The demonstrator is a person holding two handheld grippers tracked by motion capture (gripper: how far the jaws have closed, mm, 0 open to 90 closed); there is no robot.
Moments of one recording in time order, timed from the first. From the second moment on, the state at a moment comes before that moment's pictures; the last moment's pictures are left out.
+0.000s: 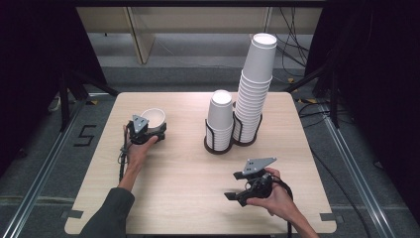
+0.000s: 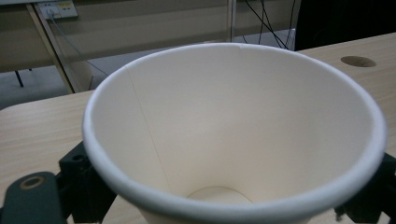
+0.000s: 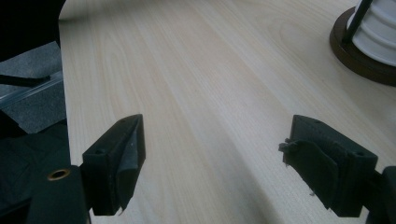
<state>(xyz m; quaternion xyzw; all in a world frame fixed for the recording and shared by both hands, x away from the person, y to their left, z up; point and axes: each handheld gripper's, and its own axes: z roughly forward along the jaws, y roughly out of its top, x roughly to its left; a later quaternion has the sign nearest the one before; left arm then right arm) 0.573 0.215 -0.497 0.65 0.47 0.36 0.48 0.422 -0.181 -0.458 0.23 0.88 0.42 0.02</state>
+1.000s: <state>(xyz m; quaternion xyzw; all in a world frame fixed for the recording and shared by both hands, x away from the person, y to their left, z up) 0.545 0.221 -0.498 0.70 0.46 0.32 0.44 0.420 -0.185 -0.457 0.23 0.88 0.41 0.02</state>
